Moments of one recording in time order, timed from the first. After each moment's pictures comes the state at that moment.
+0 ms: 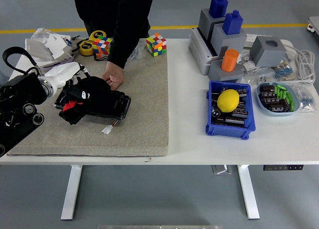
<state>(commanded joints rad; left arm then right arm) -0.70 0.54 -0.72 -1.20 1.63 -0.04 0.38 0.11 -0.46 0.66 0.30 -0.05 -0.01 -0.10</state>
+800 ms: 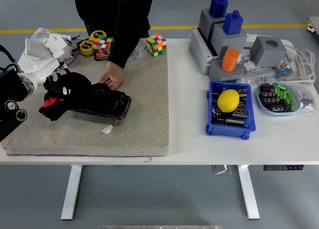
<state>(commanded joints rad) -0.68 0.60 -0.76 -1.15 1.65 -0.03 0.36 0.11 -0.46 0.66 0.30 -0.05 -0.01 -0.10</state>
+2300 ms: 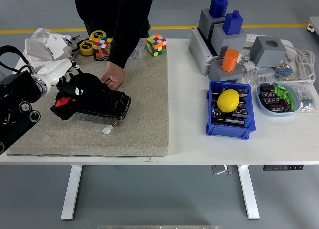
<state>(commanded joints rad) -0.68 0.51 -0.75 -1.16 1.66 -0.02 0.36 0.11 -0.46 0.66 0.30 -0.05 -0.01 -0.09</state>
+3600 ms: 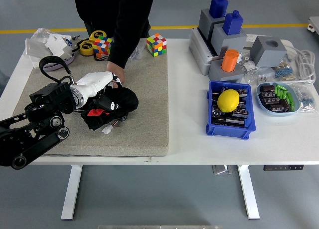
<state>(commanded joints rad) -0.71 0.44 -0.61 -1.30 1.68 -0.03 0.40 0.11 -0.47 0.64 0.30 -0.03 -0.01 -0.09</state>
